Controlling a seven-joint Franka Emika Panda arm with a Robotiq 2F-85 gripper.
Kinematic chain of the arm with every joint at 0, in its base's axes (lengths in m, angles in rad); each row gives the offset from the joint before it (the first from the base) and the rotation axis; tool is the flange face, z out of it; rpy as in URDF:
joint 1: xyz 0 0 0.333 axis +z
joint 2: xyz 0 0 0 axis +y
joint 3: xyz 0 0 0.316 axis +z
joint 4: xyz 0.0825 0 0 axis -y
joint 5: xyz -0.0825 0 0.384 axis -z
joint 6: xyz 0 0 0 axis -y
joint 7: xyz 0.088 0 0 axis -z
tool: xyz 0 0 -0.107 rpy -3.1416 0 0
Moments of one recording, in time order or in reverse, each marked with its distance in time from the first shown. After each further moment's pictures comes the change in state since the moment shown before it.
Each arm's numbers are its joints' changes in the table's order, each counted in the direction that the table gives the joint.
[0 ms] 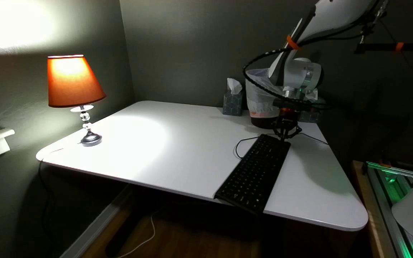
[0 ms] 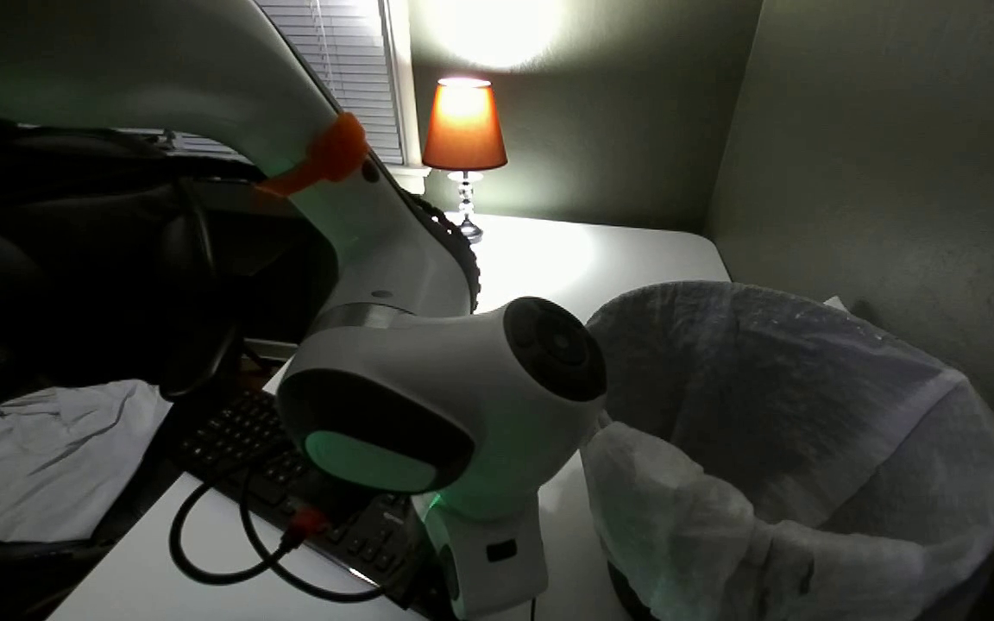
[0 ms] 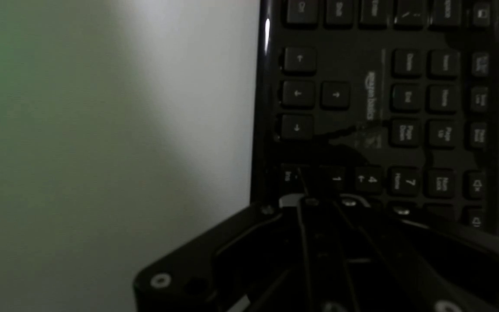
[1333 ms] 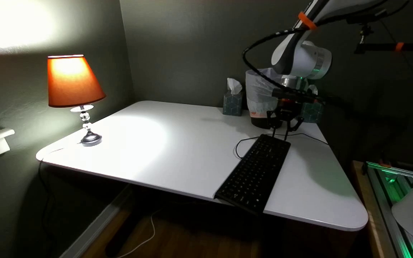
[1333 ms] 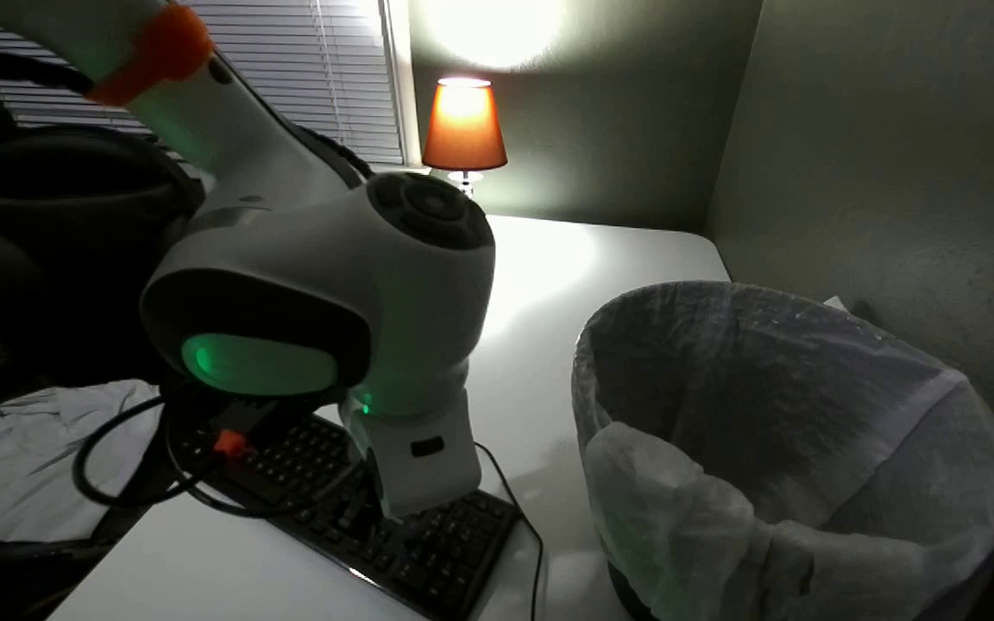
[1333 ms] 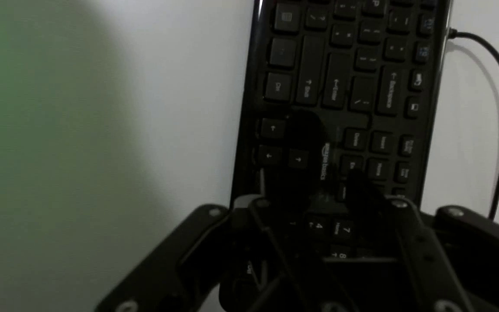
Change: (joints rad) arm 0.115 -0.241 -0.001 -0.174 0.125 0.107 0.128
